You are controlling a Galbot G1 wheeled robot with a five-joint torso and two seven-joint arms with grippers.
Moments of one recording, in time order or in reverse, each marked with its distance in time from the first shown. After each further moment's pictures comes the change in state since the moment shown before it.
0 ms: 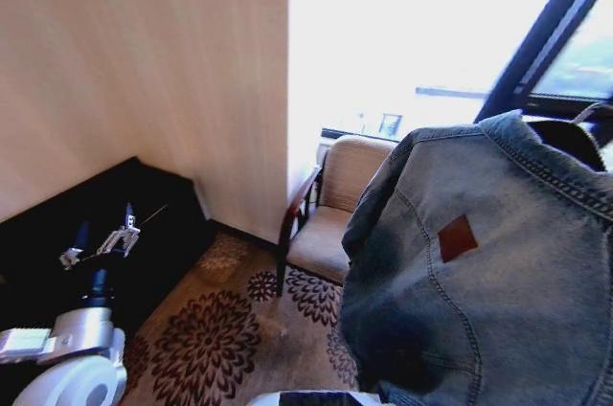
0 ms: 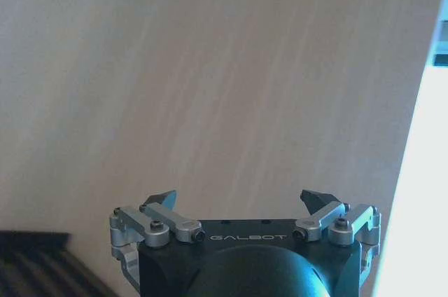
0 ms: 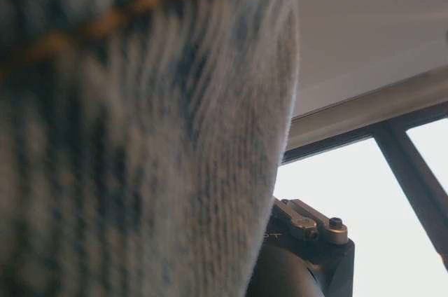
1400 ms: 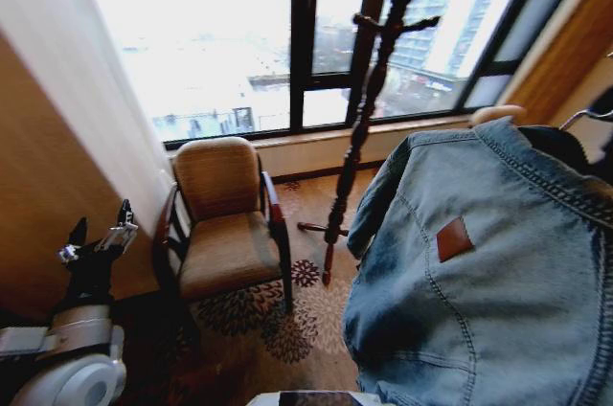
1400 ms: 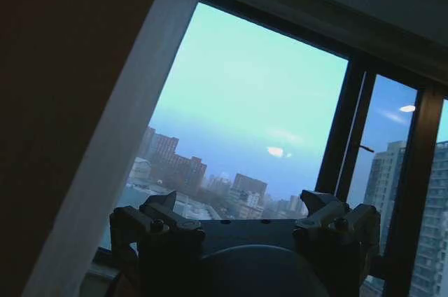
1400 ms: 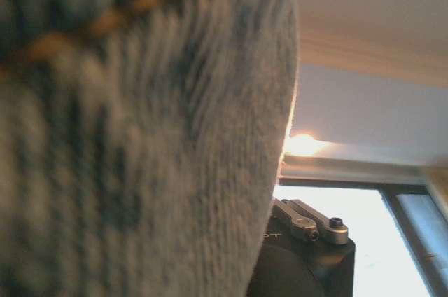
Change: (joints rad) left arm -0.005 0.002 -0.010 0.000 -0.002 -0.012 0.010; right arm -0.003 0.030 -0.021 -0.009 -0.014 0.002 -0.001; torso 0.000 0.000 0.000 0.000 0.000
